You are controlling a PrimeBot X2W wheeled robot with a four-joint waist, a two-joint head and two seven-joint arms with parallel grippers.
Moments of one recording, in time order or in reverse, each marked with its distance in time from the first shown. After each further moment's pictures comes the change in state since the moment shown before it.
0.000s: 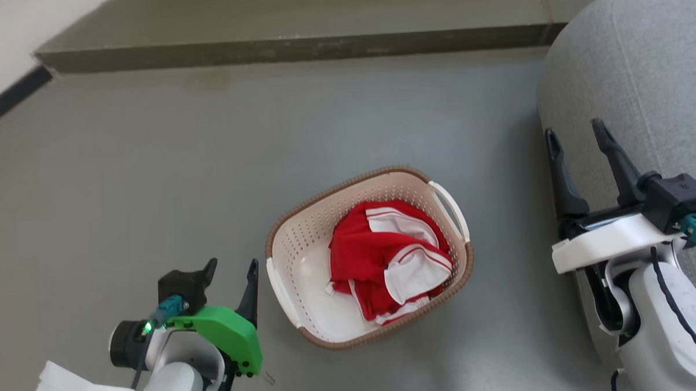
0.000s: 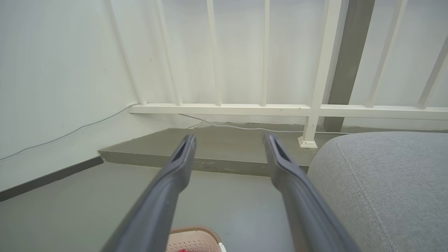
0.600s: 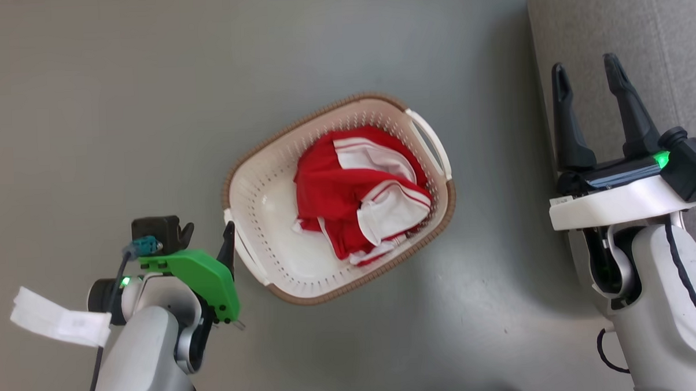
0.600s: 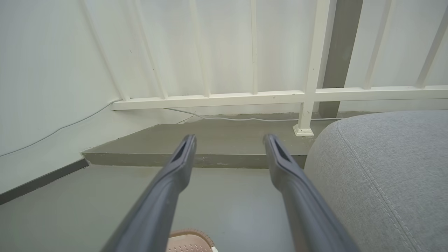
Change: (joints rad) left arm -0.208 -0.002 0.043 0.199 -0.061 -0.043 0.095; right arm -0.094 0.042 -0.022 -0.116 0.000 0.001 -0.003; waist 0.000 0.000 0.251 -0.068
